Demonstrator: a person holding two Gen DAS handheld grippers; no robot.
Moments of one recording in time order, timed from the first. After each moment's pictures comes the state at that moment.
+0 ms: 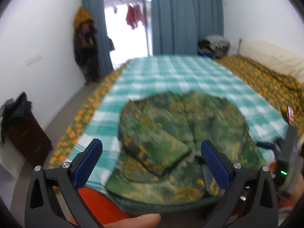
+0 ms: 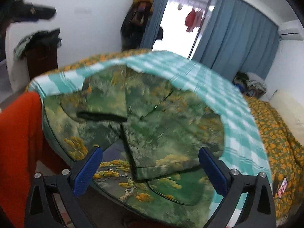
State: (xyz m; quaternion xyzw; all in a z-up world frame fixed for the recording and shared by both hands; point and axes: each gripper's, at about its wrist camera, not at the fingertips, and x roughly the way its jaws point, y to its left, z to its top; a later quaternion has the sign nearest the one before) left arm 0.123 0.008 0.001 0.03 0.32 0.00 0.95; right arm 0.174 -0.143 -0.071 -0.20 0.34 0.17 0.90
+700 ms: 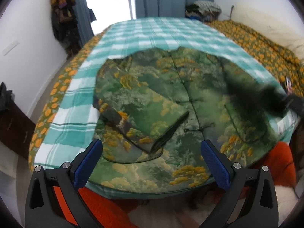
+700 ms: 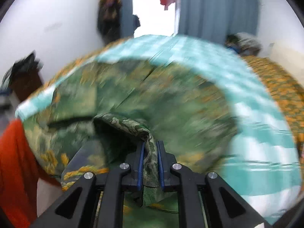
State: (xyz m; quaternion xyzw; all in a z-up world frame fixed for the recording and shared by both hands) left arm 0.180 0.002 -0.077 0.05 0.44 -0.04 0.90; right arm 0.215 -0.266 -0.068 -0.04 0.35 0.09 0.93
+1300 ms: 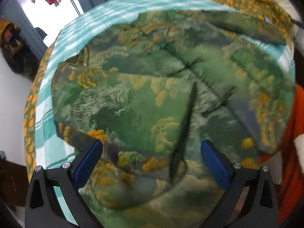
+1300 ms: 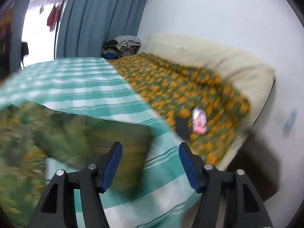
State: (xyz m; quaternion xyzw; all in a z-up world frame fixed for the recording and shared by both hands) left arm 0.263 -0.012 -0.166 0.22 0.49 -0.17 0.83; right arm 0.209 -0.481 -0.048 0.01 0.32 -0.29 0.90
